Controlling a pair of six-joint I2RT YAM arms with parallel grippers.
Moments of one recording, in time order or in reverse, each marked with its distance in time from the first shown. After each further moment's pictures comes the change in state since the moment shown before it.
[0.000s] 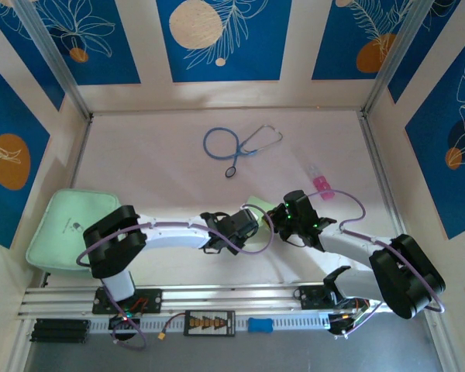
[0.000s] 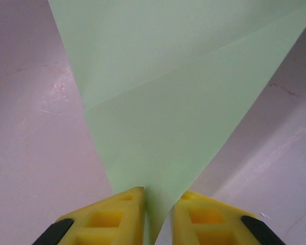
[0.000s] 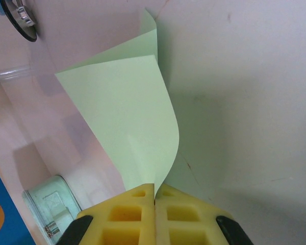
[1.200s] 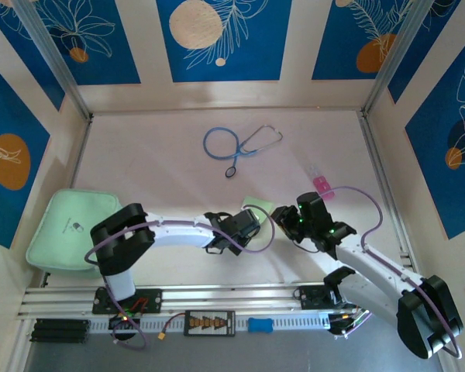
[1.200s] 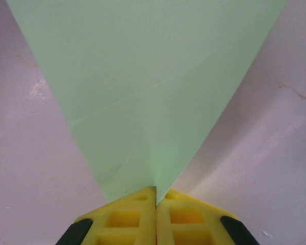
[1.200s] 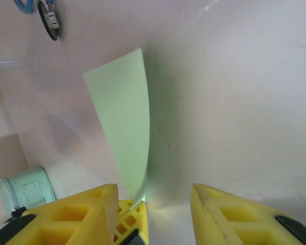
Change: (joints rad) left arm 0.013 0.053 0.015 0.010 0.037 -0.035; right arm -0.052 -0.300 0.010 -0.325 0.043 -0.207
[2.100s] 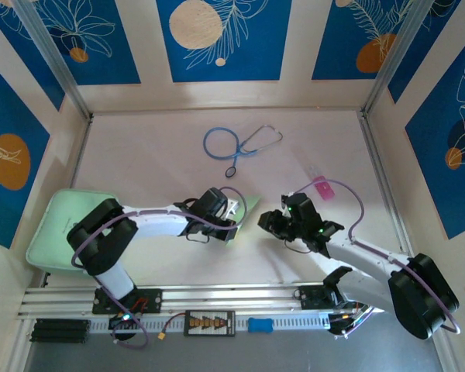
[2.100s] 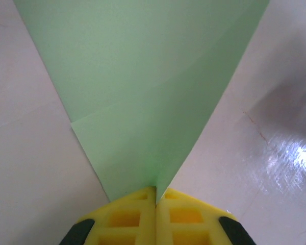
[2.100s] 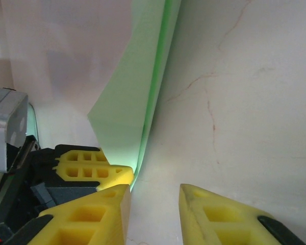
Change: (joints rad) left arm 0.286 -0.117 -0.217 0.296 0.536 -0.101; right arm 0.099 0.141 -0.009 0.201 -0.096 -0.218
